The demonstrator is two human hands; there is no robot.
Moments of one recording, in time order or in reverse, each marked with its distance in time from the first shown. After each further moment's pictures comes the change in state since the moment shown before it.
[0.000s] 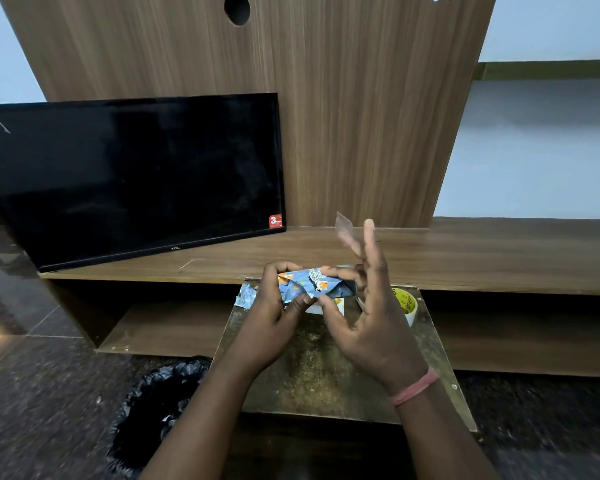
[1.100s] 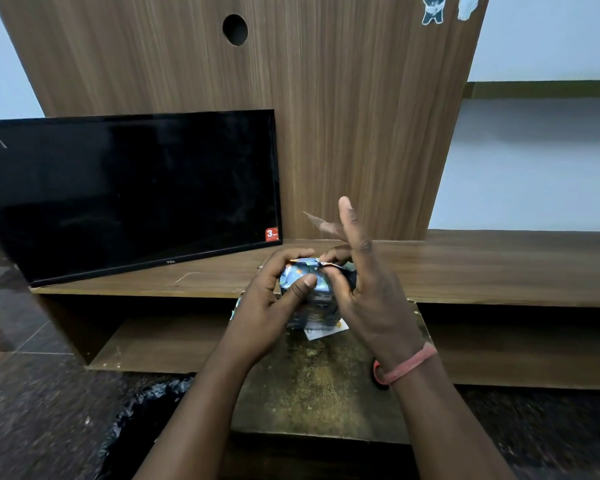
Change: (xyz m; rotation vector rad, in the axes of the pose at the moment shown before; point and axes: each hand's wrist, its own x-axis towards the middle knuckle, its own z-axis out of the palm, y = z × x) left_hand 0.021 0.043 -0.013 -0.139 -0.010 0.099; right_hand 0.046 -0.007 -0.010 -0.173 0.027 -0.166
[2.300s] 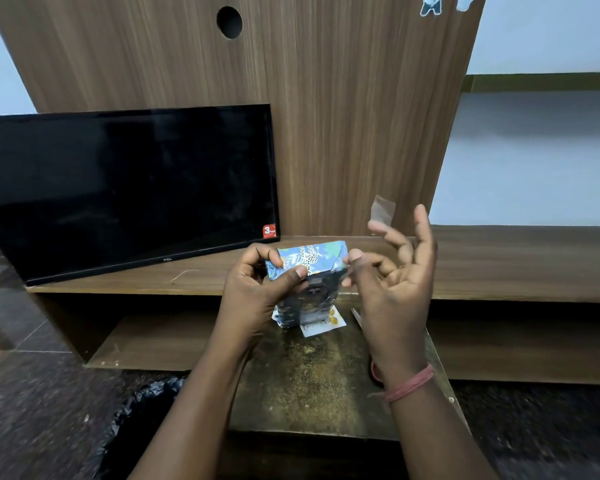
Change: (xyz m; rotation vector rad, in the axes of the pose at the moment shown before) left_hand 0.014 -0.011 0.006 -0.514 0.227 -0.126; right_hand -0.010 -0.008 0.003 0.636 0.533 0.447
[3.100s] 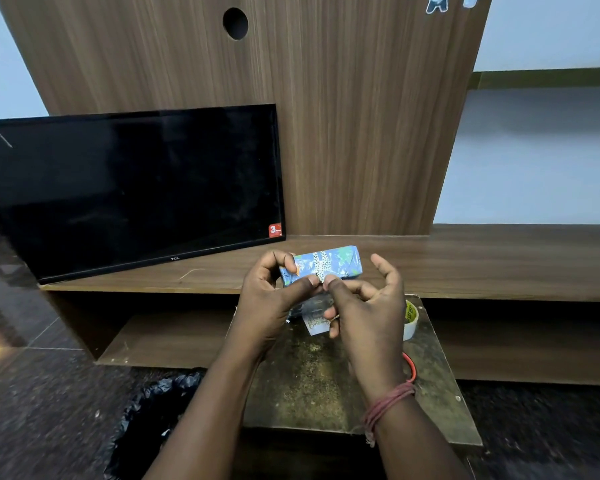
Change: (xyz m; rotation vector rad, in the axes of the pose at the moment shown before) left_hand -0.009 -0.003 0.005 0.047 -0.074 -0.035; right_hand -0.025 0.012 0.018 -0.060 0.074 0.435
